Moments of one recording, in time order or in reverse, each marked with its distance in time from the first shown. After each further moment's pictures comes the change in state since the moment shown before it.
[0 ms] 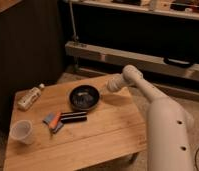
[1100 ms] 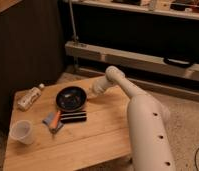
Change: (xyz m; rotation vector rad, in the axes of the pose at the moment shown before) arm -0.046 0.000 0.075 -0.112 -0.041 -0.102
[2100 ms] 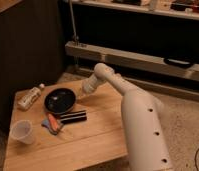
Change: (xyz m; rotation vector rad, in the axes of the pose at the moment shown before) arm -0.059 0.001 0.025 -0.084 0.021 -0.195
